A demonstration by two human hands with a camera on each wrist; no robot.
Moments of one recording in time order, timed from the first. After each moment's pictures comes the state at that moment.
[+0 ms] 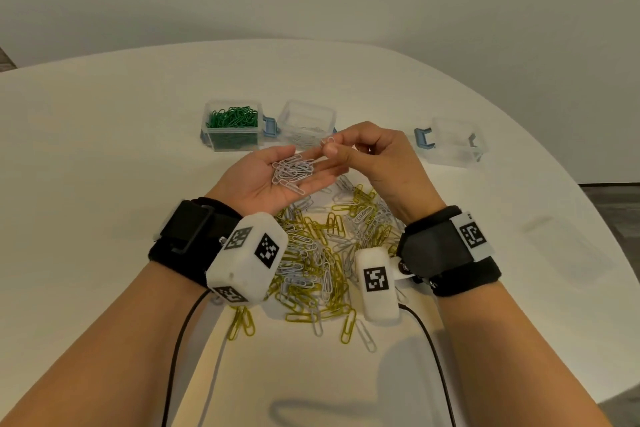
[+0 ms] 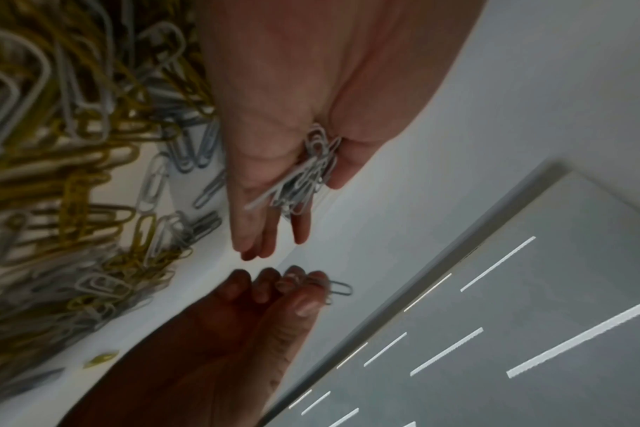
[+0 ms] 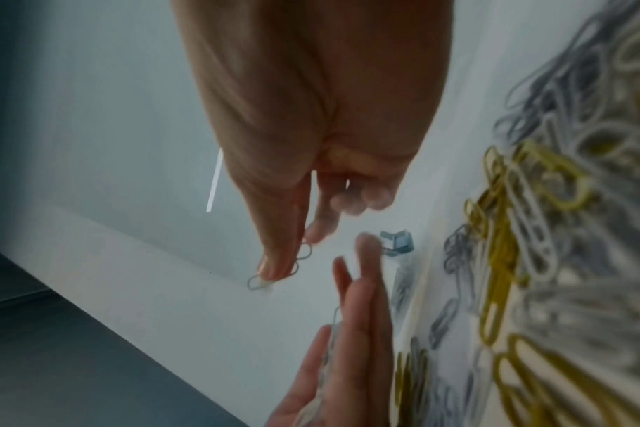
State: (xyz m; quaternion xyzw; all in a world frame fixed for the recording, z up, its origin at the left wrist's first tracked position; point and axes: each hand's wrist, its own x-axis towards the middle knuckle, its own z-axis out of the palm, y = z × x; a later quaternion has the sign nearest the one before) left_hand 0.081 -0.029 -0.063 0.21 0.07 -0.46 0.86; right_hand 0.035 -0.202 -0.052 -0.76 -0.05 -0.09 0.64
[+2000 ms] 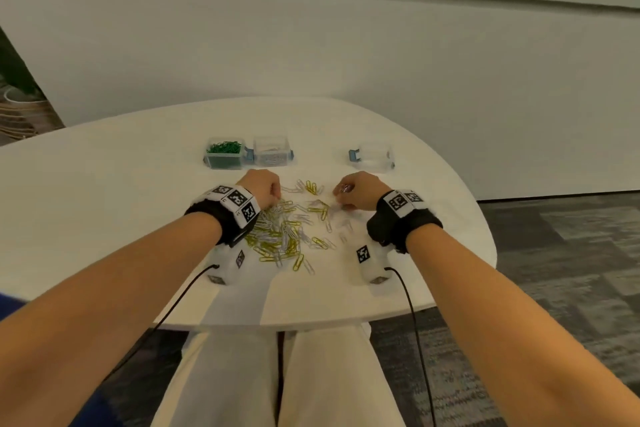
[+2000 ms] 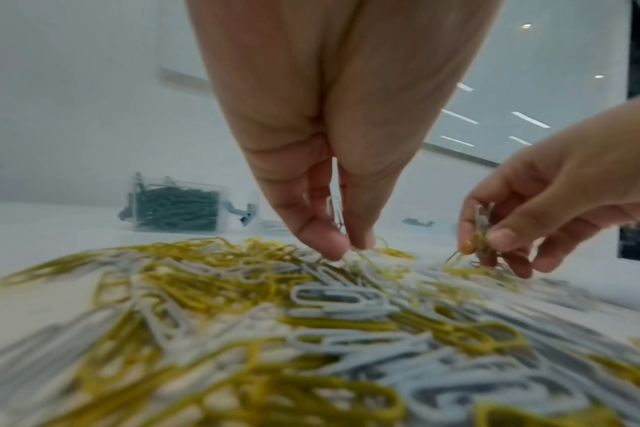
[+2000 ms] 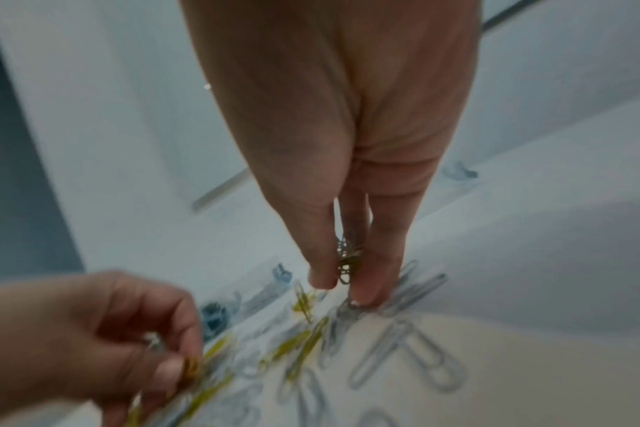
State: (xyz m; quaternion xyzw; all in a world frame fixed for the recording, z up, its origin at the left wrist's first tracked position) left_hand 0.026 -0.040 -0.017 0.95 -0.25 -0.10 0.15; right_hand -0.035 -0.256 -0.017 -0.95 0.09 0.10 0.30
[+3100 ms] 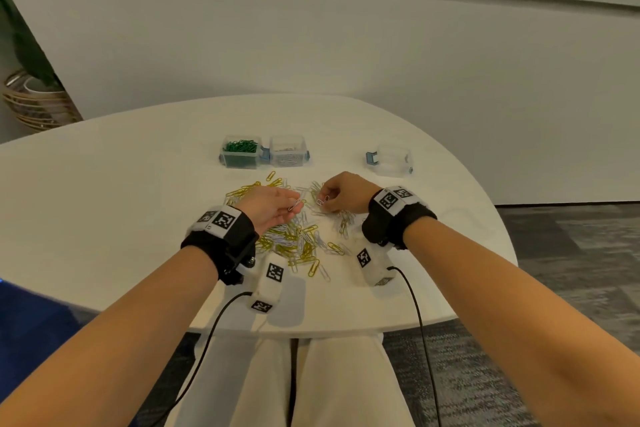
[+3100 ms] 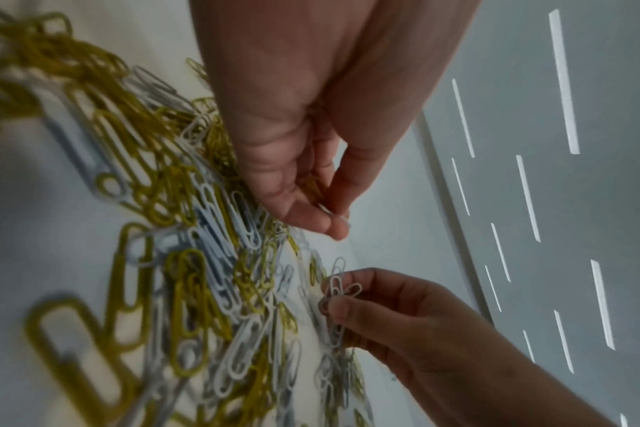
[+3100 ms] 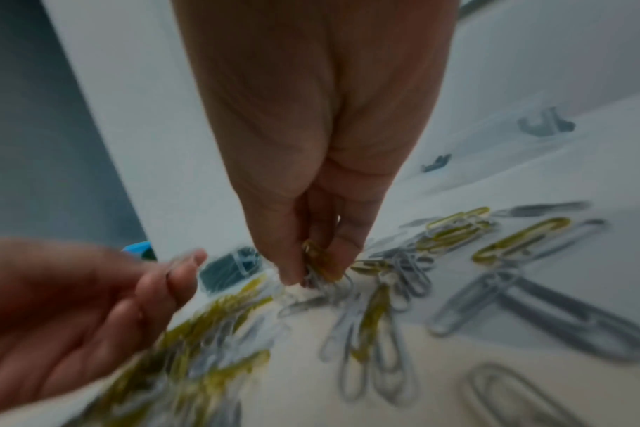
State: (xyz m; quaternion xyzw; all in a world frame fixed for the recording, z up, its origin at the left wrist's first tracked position) left_hand -0.002 -0.025 -0.036 0.64 0.03 -0.27 0.72; right_hand -0.008 -0.215 -0.018 -0.96 -0.03 0.12 0.26
